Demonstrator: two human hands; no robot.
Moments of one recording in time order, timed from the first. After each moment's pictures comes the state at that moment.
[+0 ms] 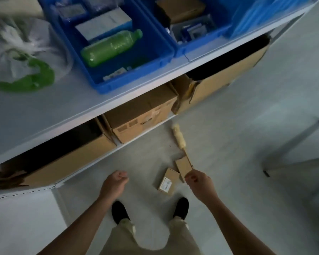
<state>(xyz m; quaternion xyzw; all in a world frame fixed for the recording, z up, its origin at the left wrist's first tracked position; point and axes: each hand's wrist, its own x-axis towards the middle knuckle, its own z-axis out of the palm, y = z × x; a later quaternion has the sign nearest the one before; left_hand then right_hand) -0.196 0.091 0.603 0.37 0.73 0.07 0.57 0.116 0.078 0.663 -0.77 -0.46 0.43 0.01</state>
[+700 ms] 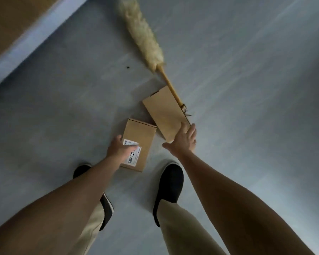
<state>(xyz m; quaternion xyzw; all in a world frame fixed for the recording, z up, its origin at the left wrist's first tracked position) 0.084 0.072 -0.049 0.31 0.75 -0.14 0.57 0.310 0.049 -0.018 -0.82 -0.34 0.41 -0.19</state>
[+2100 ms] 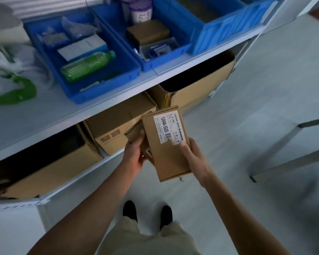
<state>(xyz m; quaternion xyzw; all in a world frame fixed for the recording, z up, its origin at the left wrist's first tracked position) -0.018 0.158 0.718 0.12 0.52 0.40 0.74 0.173 0.100 0.786 -0.67 -0.40 0.55 0.29</state>
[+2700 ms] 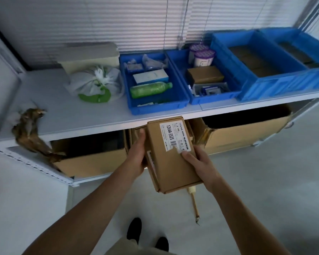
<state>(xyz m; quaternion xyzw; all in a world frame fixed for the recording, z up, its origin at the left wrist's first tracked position) -0.070 0.137 0.818 0.11 0.60 0.51 0.61 0.136 0.156 0.831 -0.52 -0.53 0.62 0.26</state>
